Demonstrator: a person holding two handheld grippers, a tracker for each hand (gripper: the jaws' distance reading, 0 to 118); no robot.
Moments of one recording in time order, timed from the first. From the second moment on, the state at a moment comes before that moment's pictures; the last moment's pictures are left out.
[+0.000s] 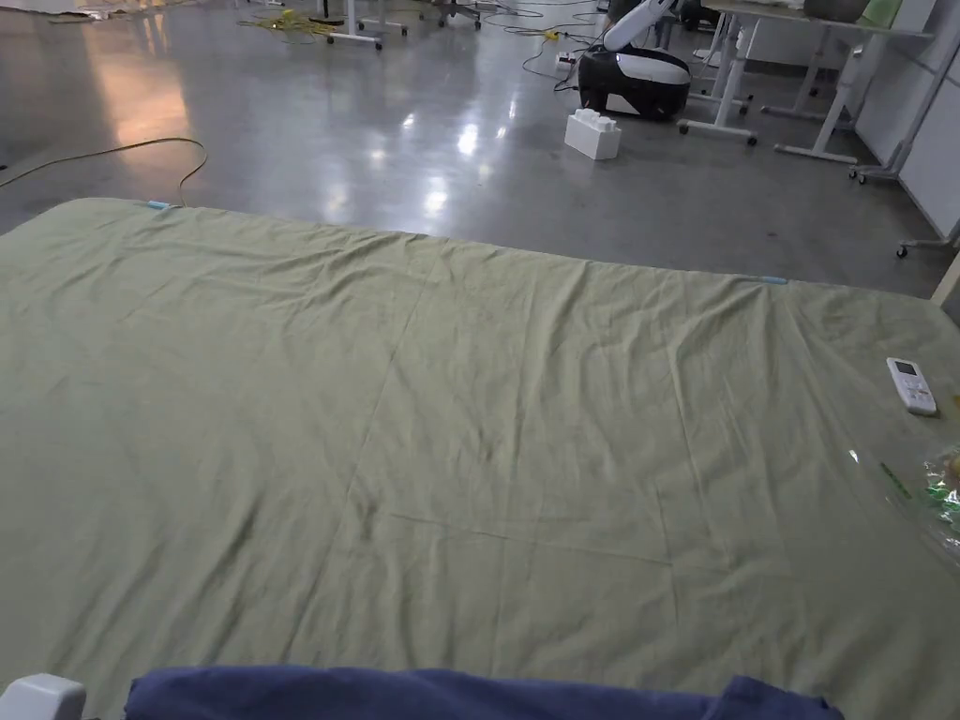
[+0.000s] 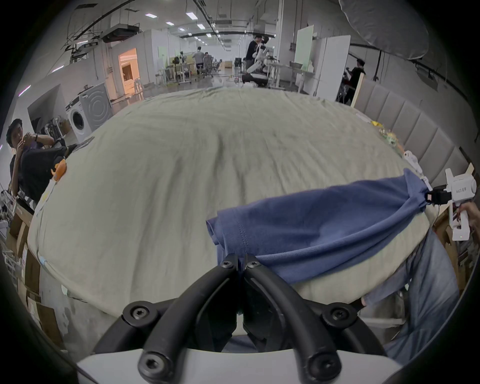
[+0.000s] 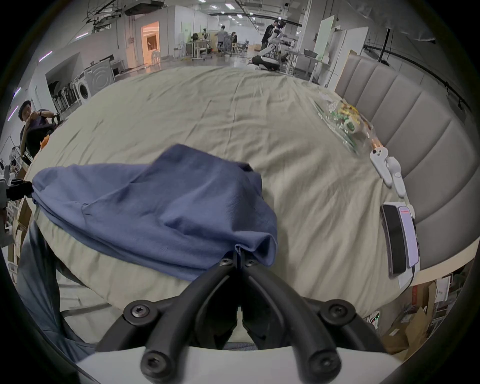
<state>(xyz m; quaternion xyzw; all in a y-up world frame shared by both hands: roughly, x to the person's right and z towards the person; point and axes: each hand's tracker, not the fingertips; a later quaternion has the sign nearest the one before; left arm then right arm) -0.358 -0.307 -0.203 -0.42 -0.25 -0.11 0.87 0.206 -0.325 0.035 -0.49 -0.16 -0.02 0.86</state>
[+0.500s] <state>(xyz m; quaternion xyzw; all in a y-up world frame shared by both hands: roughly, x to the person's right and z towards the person) -0.344 -0.303 -0.217 -0.41 -0.23 -0.08 0.88 0.184 -0.314 0.028 -0.43 -0.19 0.04 0.88</state>
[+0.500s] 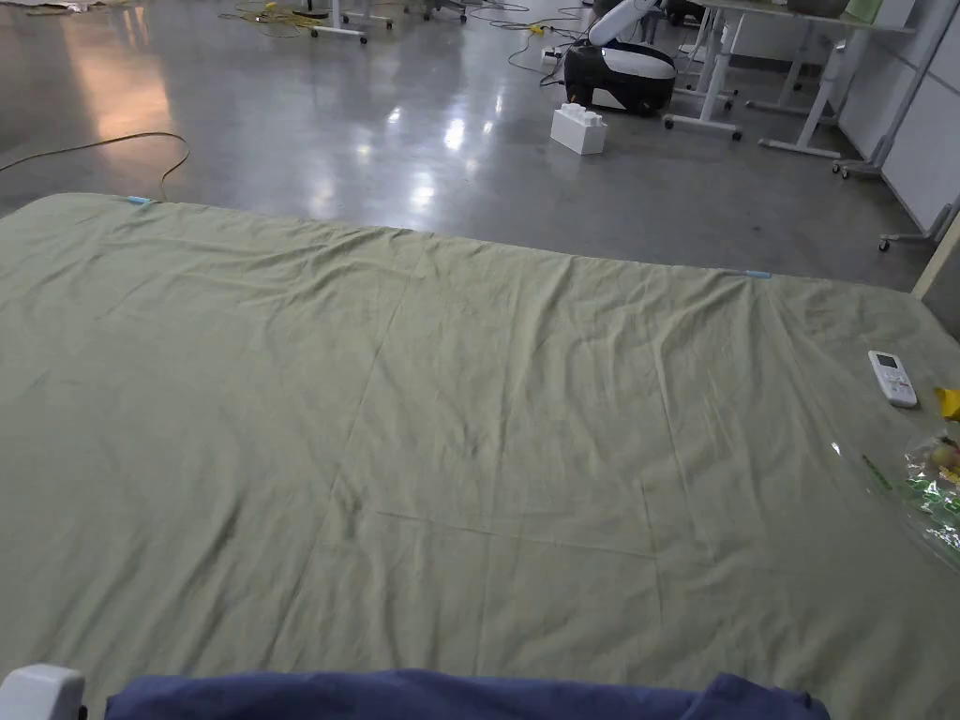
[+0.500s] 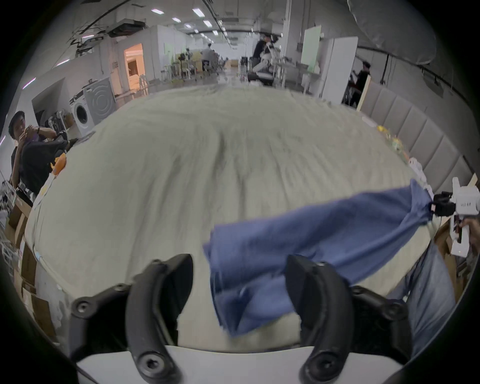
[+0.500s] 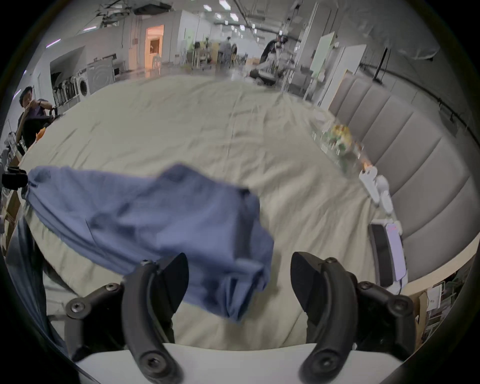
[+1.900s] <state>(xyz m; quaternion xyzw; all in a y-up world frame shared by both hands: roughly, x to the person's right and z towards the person) -0.291 -0.217 -0.239 -0.19 -0.19 -0.05 0.96 0.078 -0.194 -0.089 -0.03 -0.24 0.06 0.97</state>
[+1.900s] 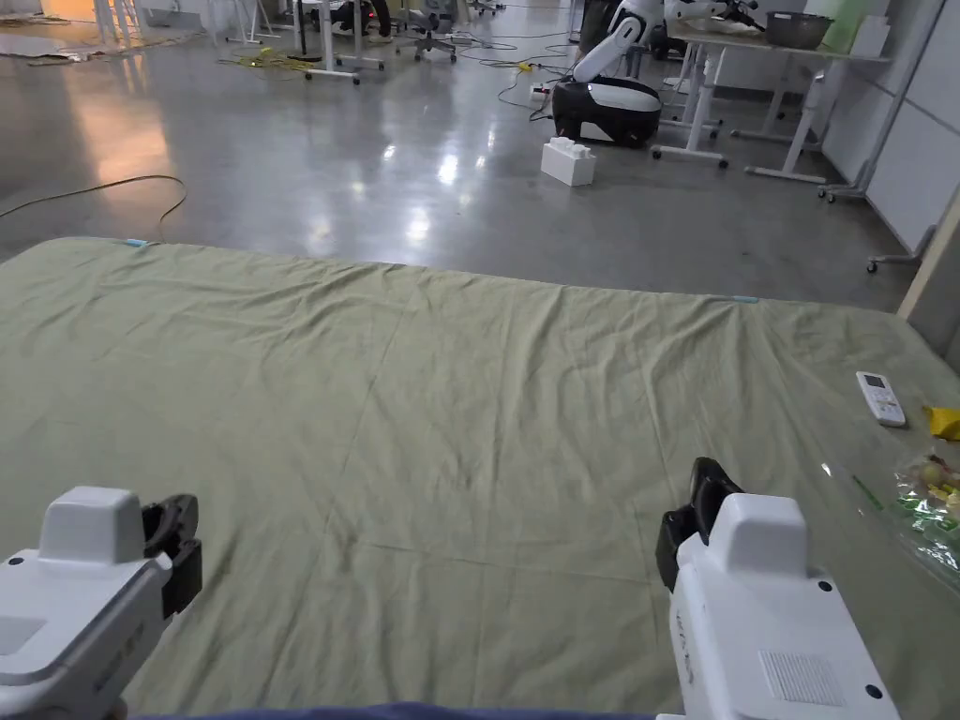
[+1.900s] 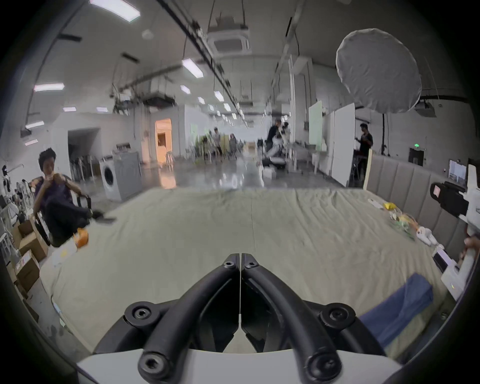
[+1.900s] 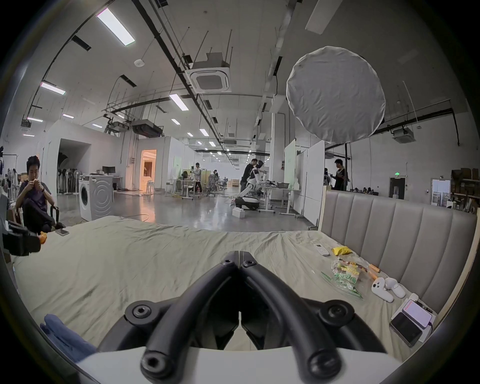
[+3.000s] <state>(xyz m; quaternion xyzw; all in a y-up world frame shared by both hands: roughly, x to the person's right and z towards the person) -0.423 -0.393 -0.294 -0.51 -0.39 0.37 0.67 0.078 -0.241 -0.086 -0.13 -0.23 0.05 0.96</state>
